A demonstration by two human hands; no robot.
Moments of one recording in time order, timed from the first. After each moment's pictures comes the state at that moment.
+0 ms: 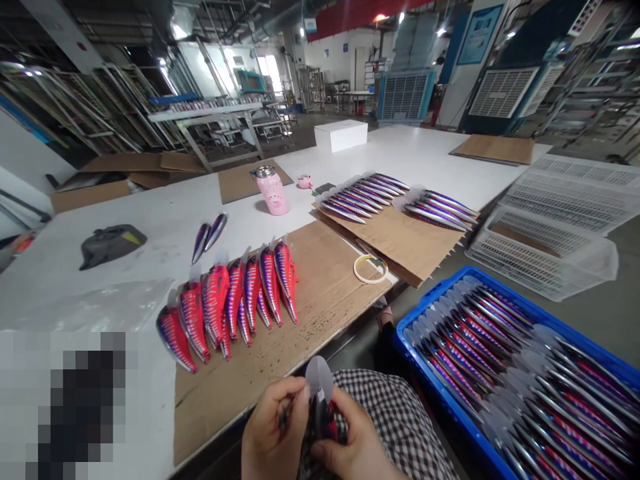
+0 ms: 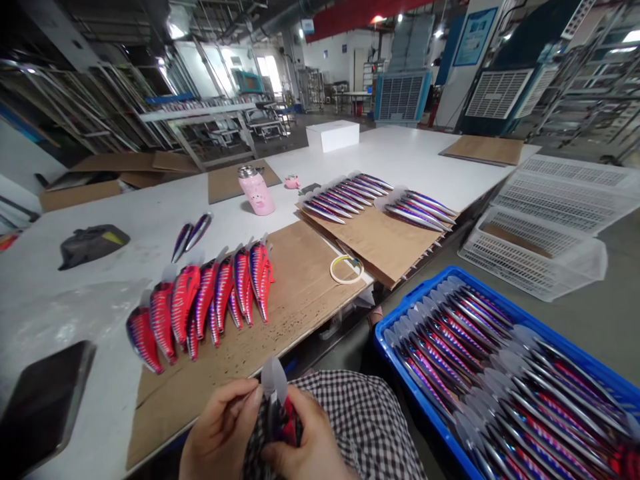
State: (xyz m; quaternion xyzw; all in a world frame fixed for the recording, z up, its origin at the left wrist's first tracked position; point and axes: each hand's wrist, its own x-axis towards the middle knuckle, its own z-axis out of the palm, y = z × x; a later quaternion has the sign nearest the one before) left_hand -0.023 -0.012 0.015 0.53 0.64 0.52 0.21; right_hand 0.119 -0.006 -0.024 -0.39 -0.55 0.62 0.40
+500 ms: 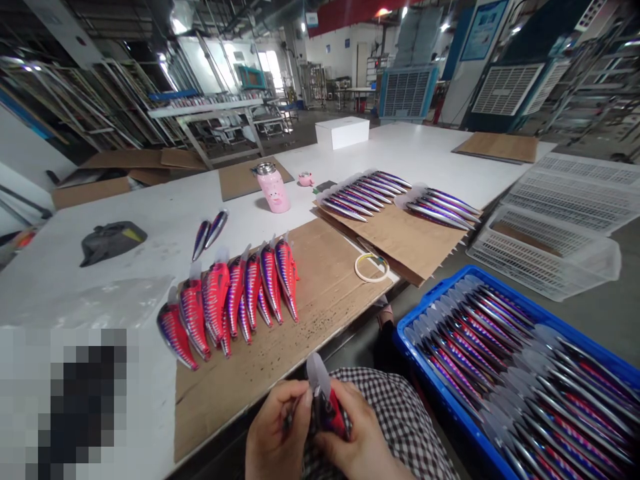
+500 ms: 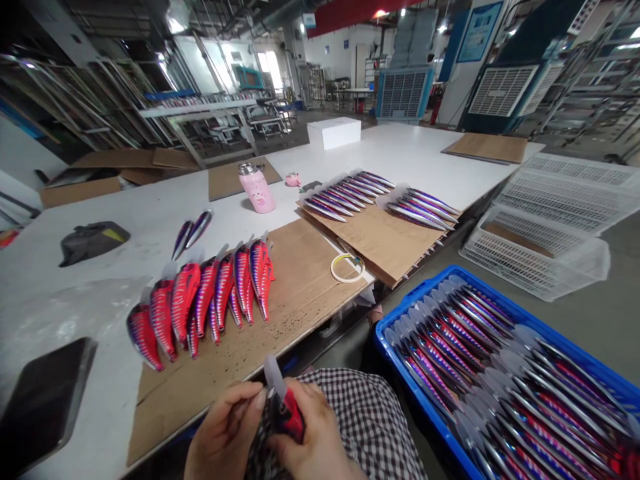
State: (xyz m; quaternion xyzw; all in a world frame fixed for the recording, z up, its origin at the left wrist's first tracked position) left_hand -0.017 -0.017 0.011 0.49 0.62 0.54 0.27; right_hand 0.121 0.000 -0.021 -0.44 -0.64 0.50 0.38
